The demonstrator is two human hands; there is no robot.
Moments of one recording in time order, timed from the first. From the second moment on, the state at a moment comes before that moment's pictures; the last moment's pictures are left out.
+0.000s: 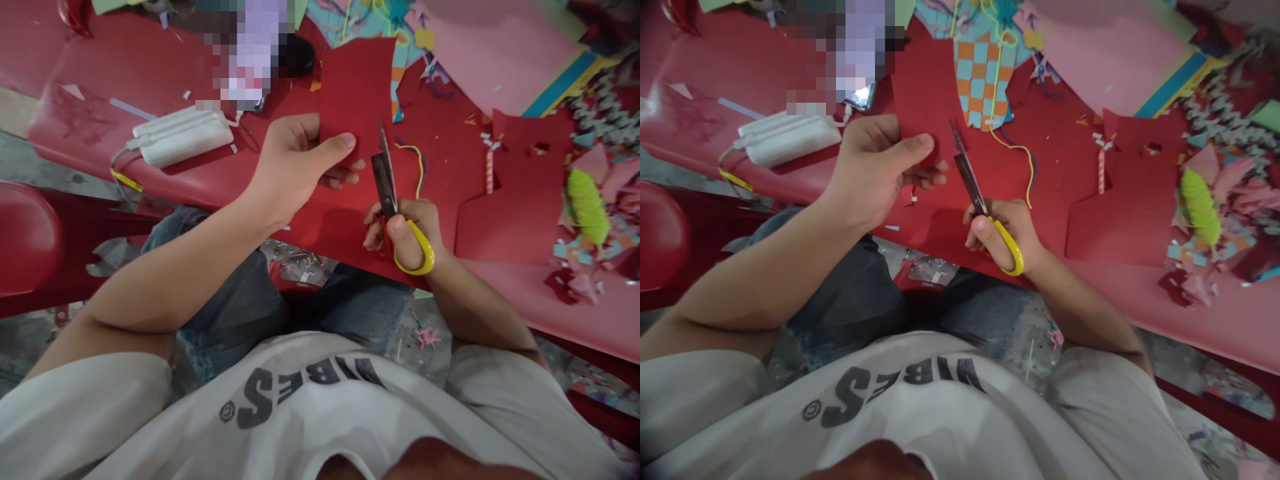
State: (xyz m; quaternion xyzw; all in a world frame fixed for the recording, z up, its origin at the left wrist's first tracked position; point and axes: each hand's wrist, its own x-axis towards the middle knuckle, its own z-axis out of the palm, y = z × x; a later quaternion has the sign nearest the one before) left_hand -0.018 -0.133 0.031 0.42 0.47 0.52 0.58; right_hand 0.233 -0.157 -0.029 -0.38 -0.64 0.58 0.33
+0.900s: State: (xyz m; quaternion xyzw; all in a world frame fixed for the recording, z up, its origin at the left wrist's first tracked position) left_hand -0.015 -0.136 0.026 0.42 0.48 0.50 0.58; right_hand 0.229 -0.157 -0.022 -0.40 -0.64 0.56 0.33
